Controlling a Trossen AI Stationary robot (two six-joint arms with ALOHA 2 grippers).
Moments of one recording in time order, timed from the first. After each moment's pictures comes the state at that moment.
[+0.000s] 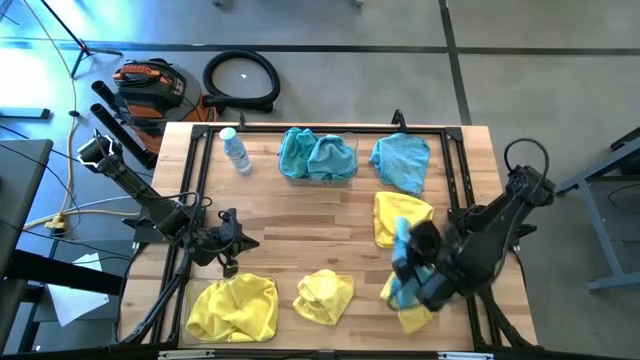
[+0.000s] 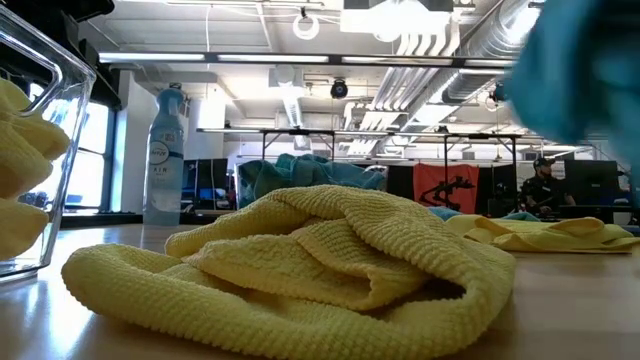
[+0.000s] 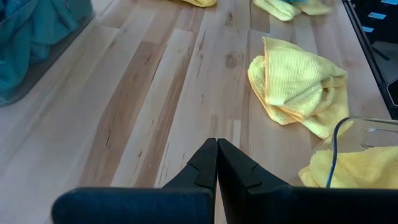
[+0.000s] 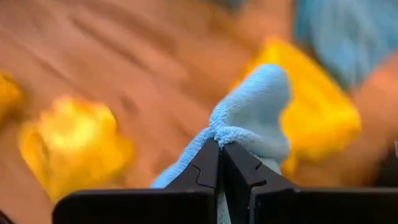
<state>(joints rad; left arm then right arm) -0.70 0.92 0.48 -0.33 -0.62 -0.65 0.77 1.55 1.52 -1.56 0.58 1.78</state>
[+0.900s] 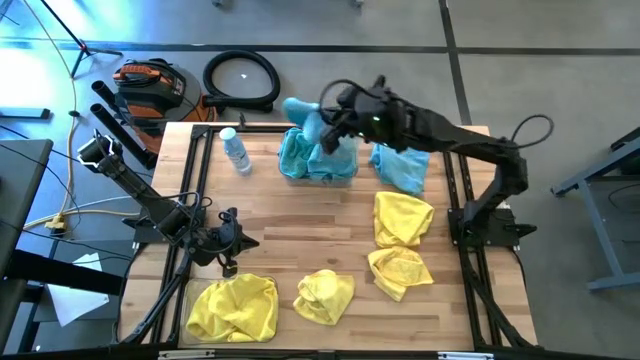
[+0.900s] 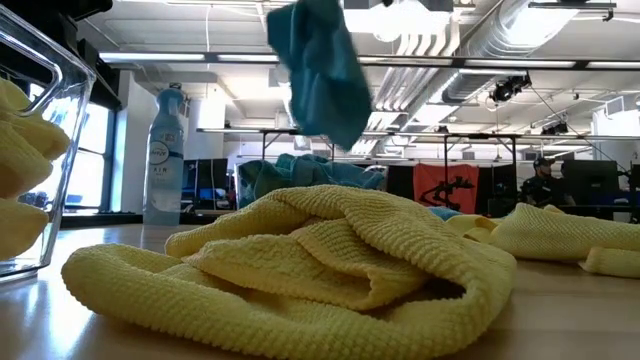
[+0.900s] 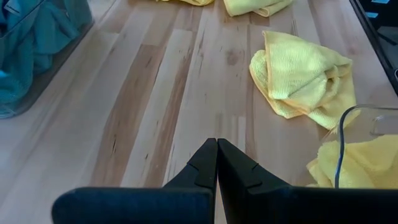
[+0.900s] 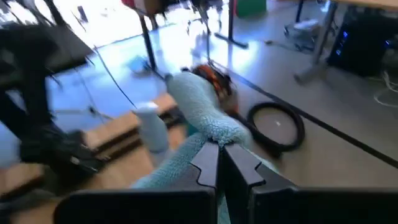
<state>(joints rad) -0.70 0.92 0.48 -0.34 -0.62 -0.59 -0.17 1.66 1.90 -0.59 0.41 0.23</state>
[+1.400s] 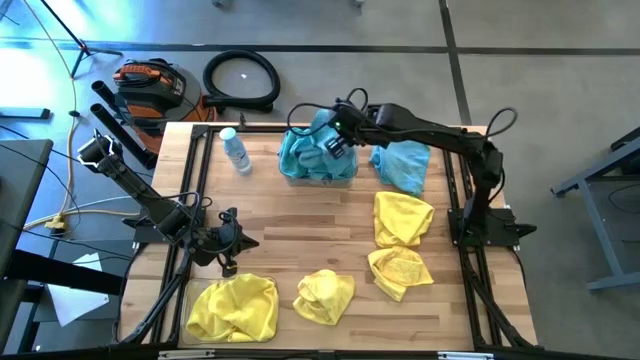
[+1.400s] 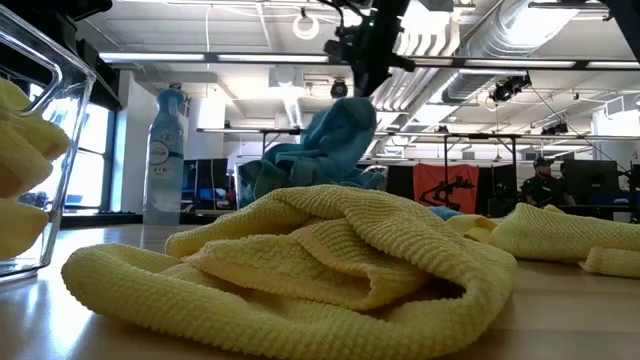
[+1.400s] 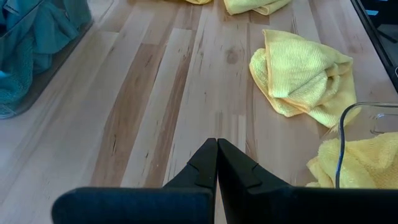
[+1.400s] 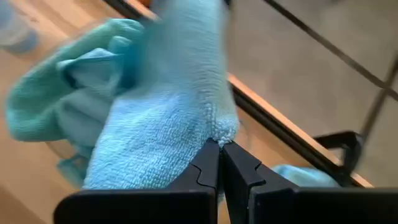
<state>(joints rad) -0.70 0.92 0.48 -0.34 -0.61 -0.58 -0.31 1.86 1.90 -1.09 0.45 0.42</state>
